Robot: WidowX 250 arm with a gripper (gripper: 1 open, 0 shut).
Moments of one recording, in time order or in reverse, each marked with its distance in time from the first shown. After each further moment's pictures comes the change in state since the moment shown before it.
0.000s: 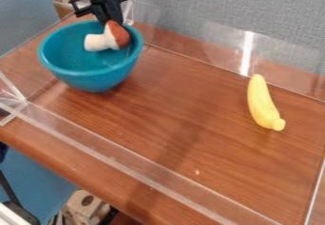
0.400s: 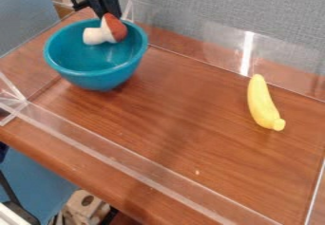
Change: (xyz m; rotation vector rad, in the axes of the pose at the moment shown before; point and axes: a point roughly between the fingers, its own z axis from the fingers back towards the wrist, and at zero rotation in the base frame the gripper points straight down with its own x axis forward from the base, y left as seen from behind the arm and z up) arm 0.003 0.004 0.014 -0.045 0.046 -0.081
